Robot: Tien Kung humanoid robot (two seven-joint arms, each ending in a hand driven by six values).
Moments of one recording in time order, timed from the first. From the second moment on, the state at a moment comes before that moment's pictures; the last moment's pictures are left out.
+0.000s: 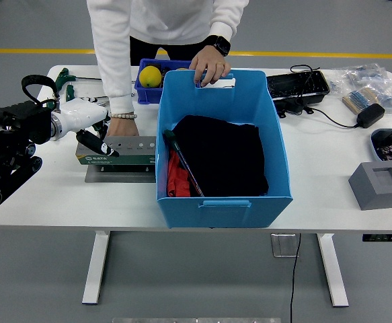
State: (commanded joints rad) left arm -0.86 0.43 -0.59 -0.85 2.04 -0.15 -0.08; right arm 0.19 -0.18 0.28 0.19 -0.37 -0.08 -0.08
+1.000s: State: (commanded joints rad) left arm -0.88 0.44 -0.55 -0.87 2.06 -0.16 -0.03; right arm 0.19 -0.18 0.28 0.19 -0.37 -0.08 -0.08
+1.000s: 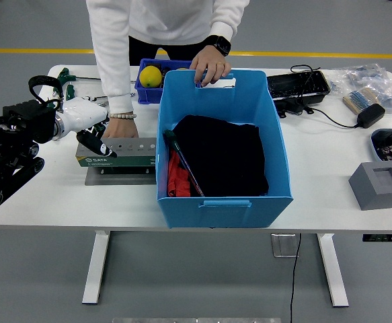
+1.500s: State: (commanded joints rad) left arm -0.88 0.43 -0.54 -0.84 2.04 -0.14 -0.03; right arm 0.19 -0.18 0.29 0.19 -0.38 -0.08 -0.08
